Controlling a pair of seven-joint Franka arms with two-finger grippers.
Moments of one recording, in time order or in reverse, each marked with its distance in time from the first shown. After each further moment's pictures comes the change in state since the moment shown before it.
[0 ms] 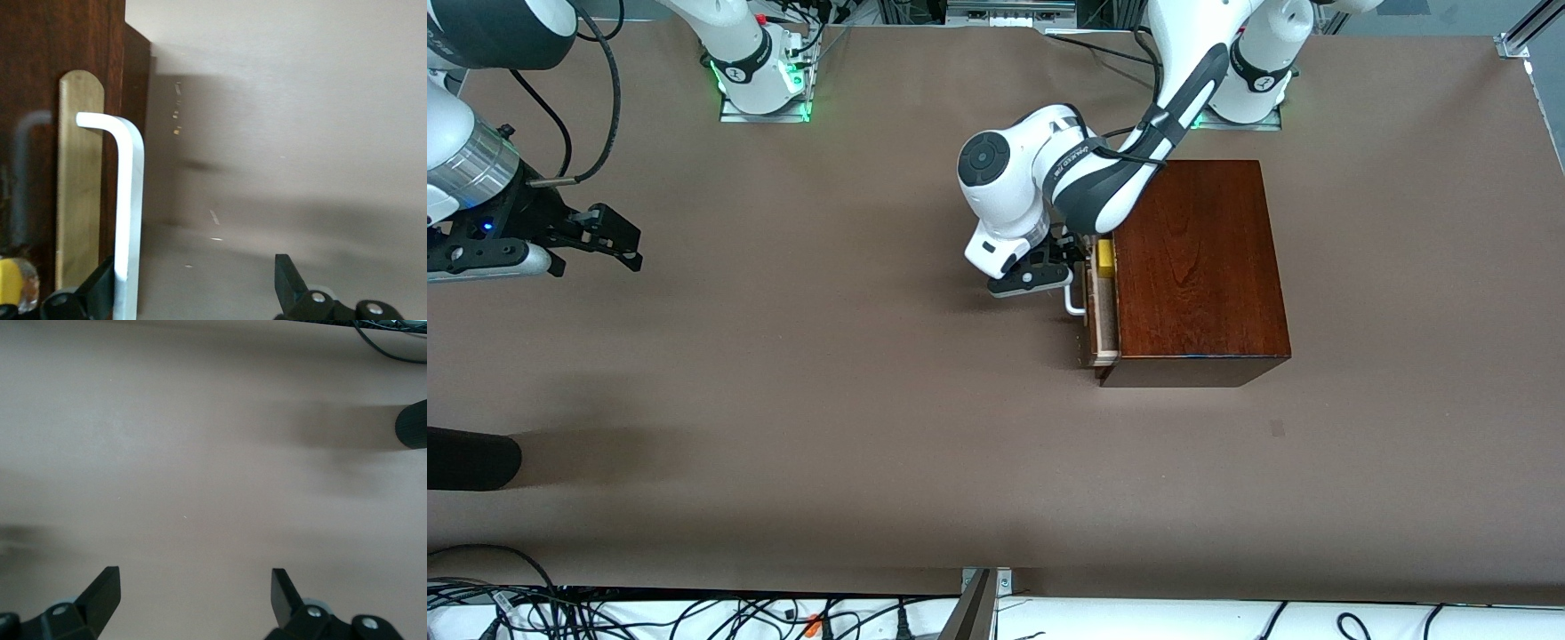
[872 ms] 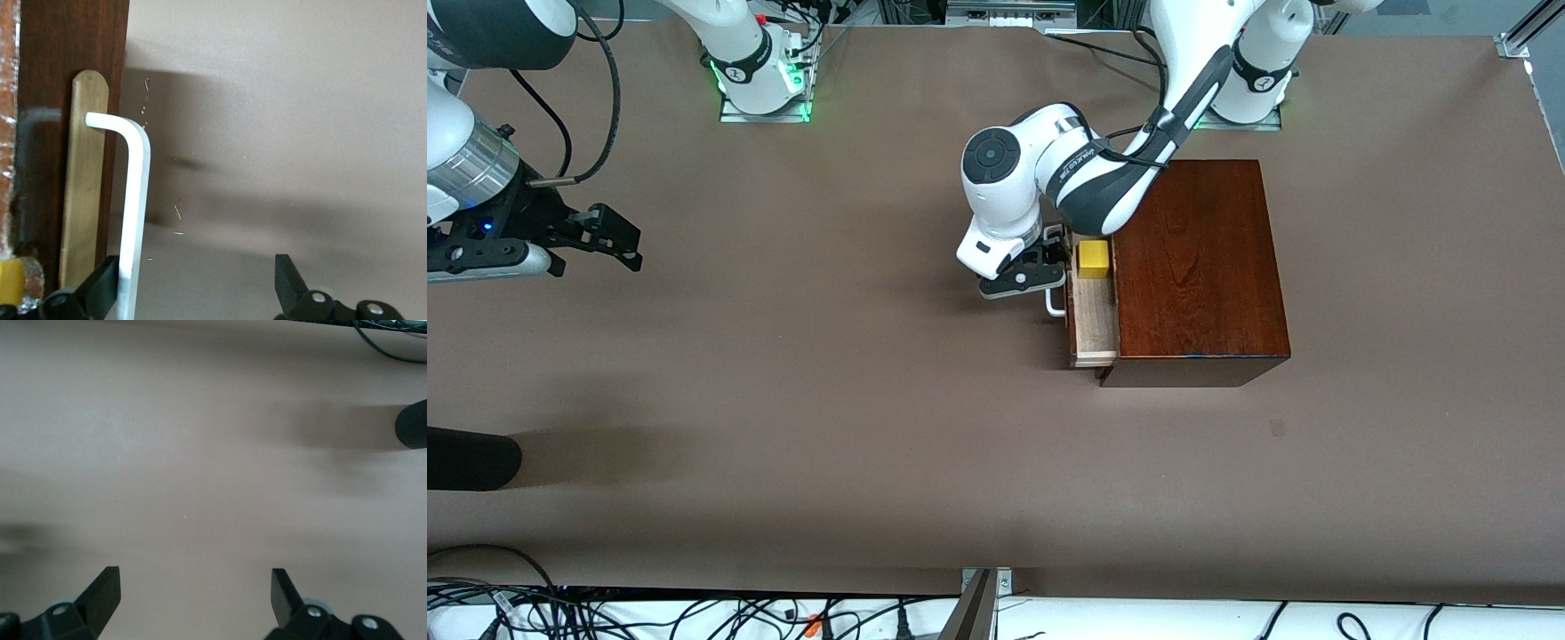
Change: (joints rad) left arm 0.005 0.002 0.003 0.007 -0.062 0.066 -0.019; right arm 0.000 0.000 0.000 0.000 0.000 0.000 0.000
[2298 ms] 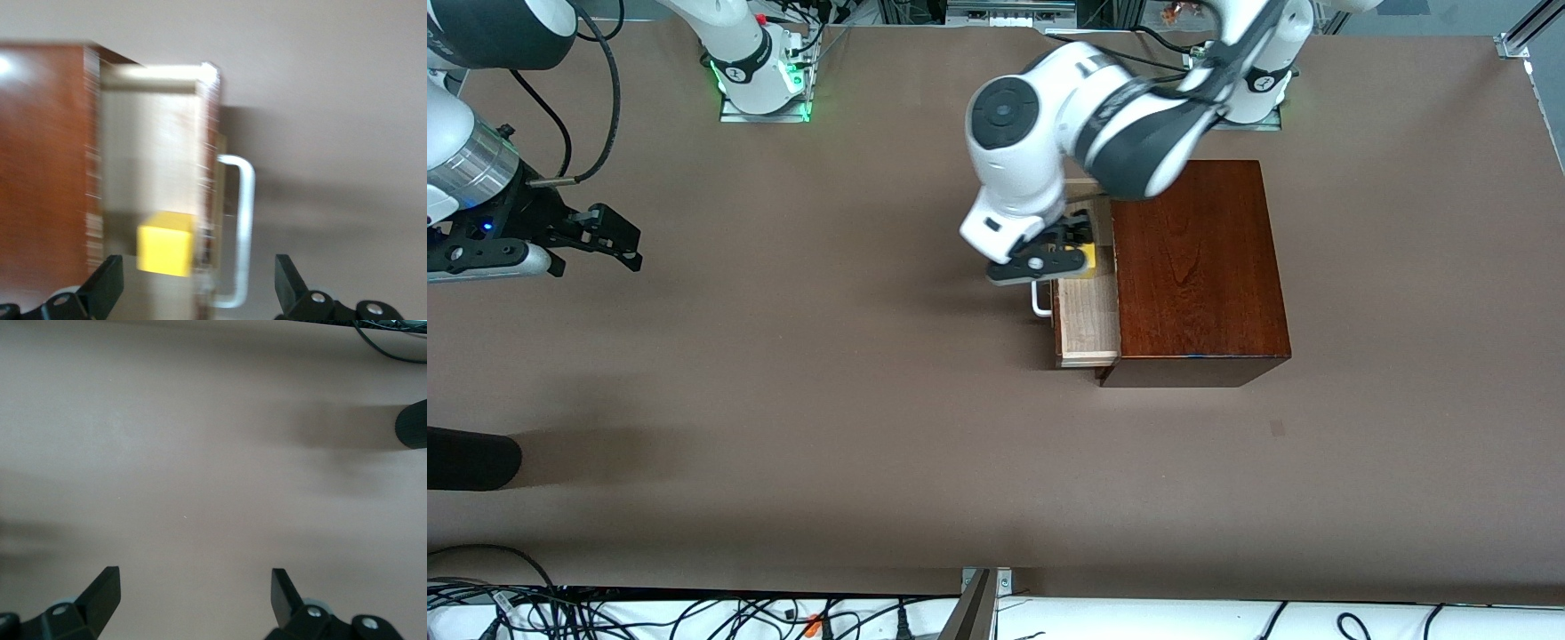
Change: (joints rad) left arm 0.069 -0.077 0.003 0.279 -0.048 -0.404 0.263; right arm 0.000 0.000 0.000 0.000 0.000 0.000 0.000
